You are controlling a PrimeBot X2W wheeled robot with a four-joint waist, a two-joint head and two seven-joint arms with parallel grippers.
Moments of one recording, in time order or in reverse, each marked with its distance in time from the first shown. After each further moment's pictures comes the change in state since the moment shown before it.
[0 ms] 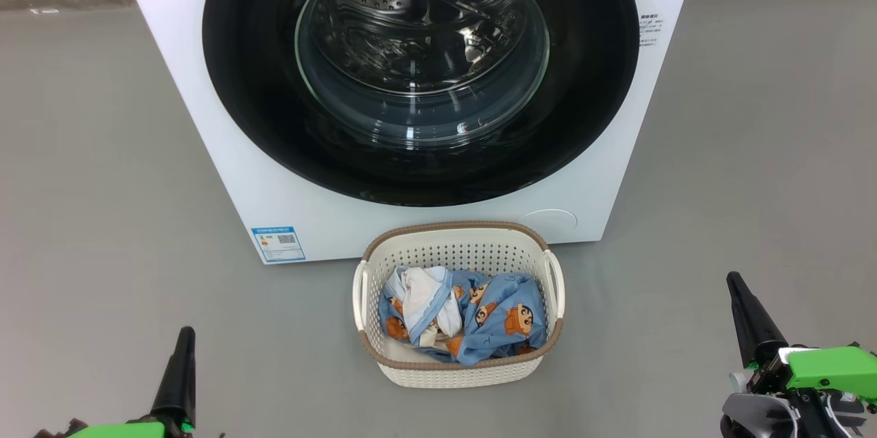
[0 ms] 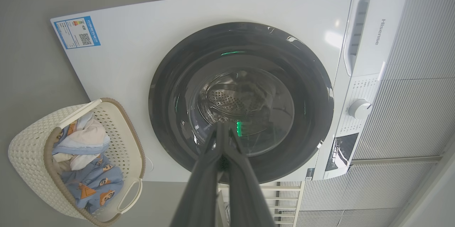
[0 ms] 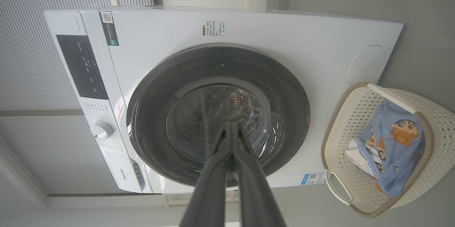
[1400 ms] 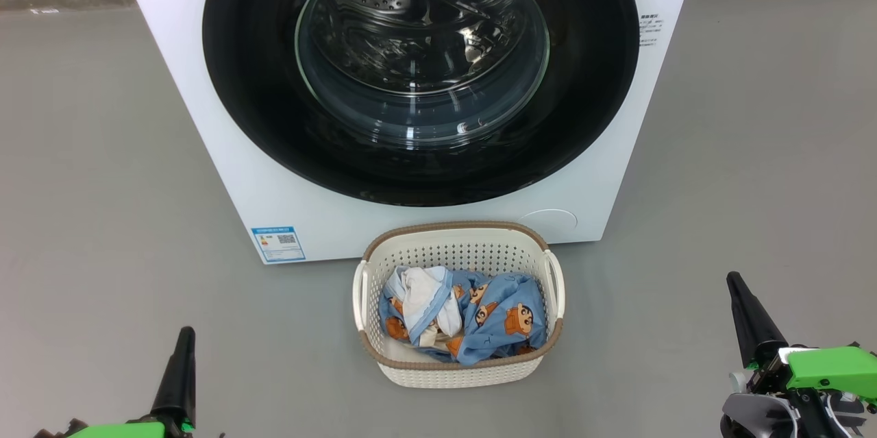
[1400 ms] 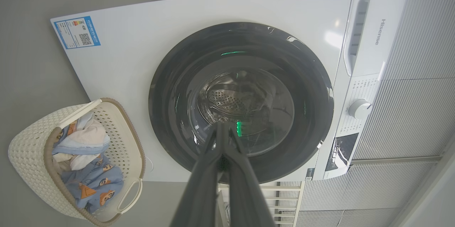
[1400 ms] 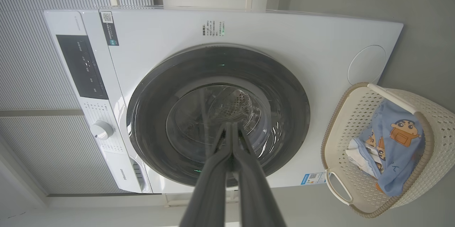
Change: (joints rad) left arm 0.000 0.000 0.000 0.000 0.000 0.000 0.000; right arm 0.000 0.000 0.000 0.000 0.000 0.000 0.000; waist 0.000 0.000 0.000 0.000
